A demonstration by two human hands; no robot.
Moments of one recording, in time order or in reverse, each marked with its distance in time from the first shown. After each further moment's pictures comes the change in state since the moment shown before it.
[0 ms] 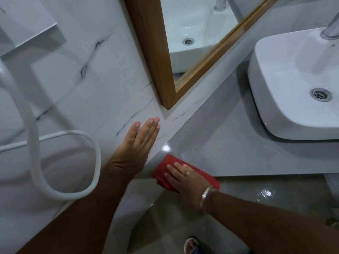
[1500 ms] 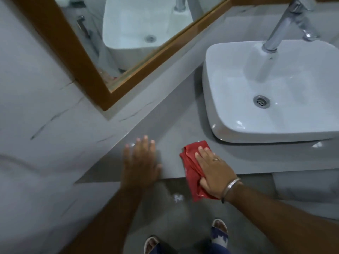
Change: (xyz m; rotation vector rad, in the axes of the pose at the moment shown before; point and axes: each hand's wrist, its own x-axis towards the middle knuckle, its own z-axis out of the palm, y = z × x) left_hand 0.082 0.139 -0.105 -0.789 -0.273 -0.413; right_hand -0.159 0.163 0.002 0.149 0.003 0.436
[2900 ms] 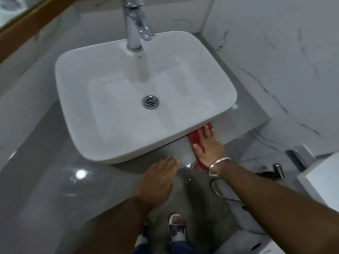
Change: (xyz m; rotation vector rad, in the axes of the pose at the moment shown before) left_hand 0.093 0.309 -0.017 -0.671 -0.108 0.724; right_hand -0.121 0.289 0.021 0.235 0.151 0.739
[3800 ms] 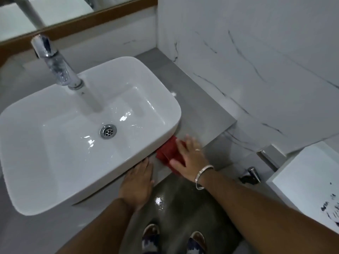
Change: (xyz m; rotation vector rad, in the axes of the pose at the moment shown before) left_hand 0.110 0.038 -0.008 0.104 -0.370 -0.221; right_hand 0.001 0.082 -0.015 0.220 0.082 -0.056
